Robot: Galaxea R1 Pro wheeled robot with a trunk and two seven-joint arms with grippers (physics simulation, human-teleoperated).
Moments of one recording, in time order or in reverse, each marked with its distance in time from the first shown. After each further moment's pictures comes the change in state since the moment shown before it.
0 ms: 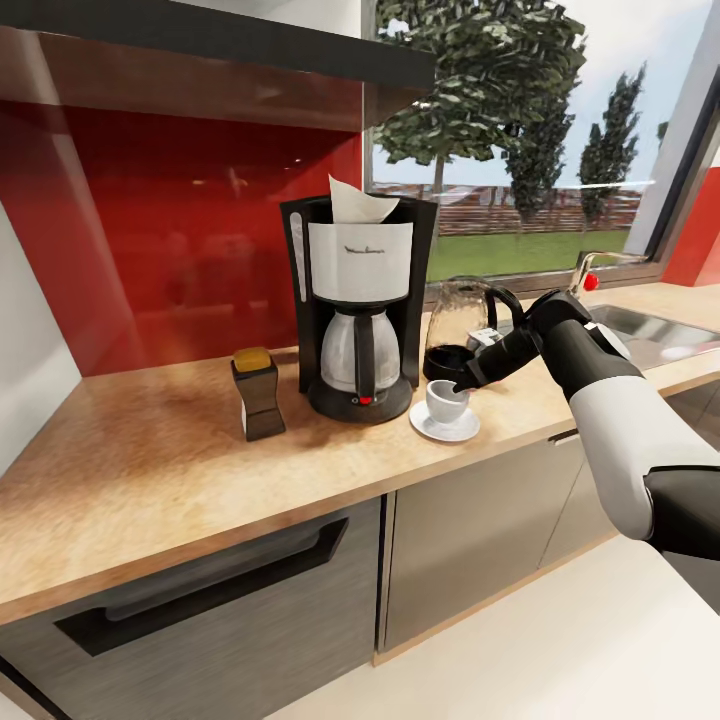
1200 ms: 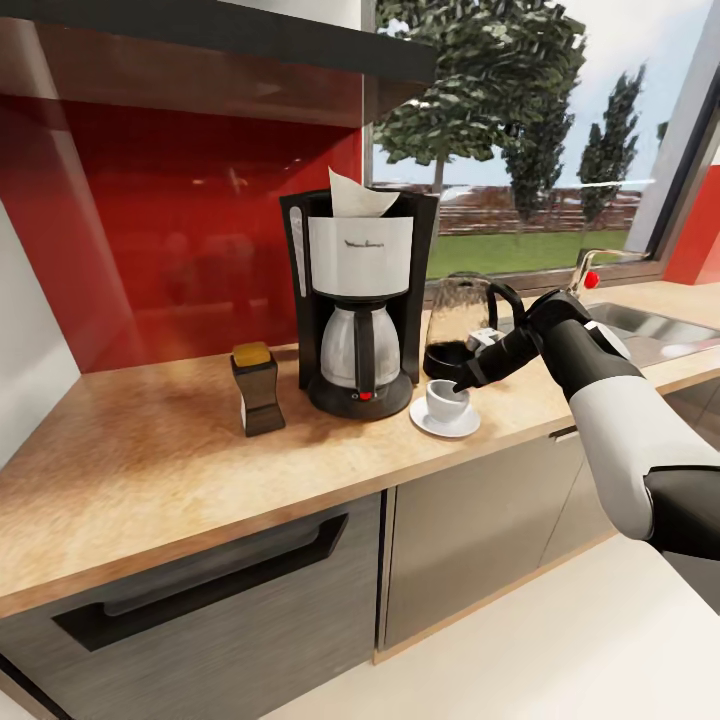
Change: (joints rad) left arm 0.000 0.000 -0.001 -0.001 0.000 0.001 0.000; right arm 0.000 0.000 -0.001 0.000 0.000 0.000 -0.001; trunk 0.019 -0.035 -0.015
